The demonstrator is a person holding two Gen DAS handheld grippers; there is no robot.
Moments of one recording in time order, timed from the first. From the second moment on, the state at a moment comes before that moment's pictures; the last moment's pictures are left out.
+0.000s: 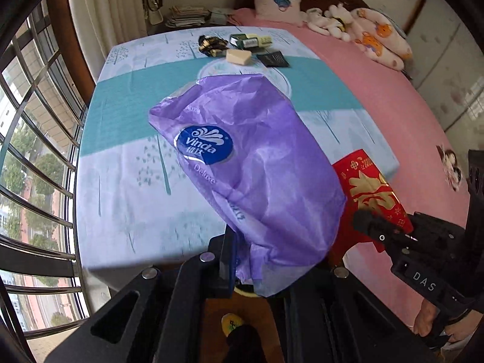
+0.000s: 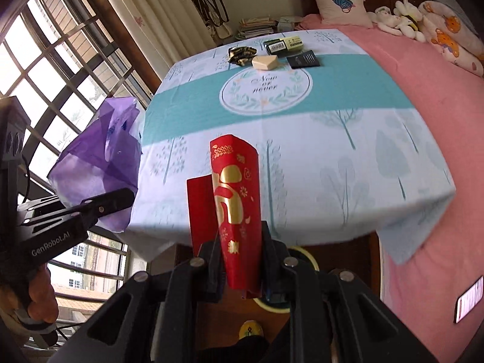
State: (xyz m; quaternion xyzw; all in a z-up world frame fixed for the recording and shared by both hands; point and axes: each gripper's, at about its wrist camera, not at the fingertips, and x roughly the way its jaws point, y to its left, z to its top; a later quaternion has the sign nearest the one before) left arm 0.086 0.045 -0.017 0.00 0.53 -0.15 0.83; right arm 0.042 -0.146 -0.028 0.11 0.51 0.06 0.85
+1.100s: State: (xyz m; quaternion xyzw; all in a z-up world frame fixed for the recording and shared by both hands) left arm -0.001 -0.043 -0.354 0.05 0.68 -0.18 0.71; right arm -0.024 -0.196 -0.385 0.20 0.66 -0.03 0.72
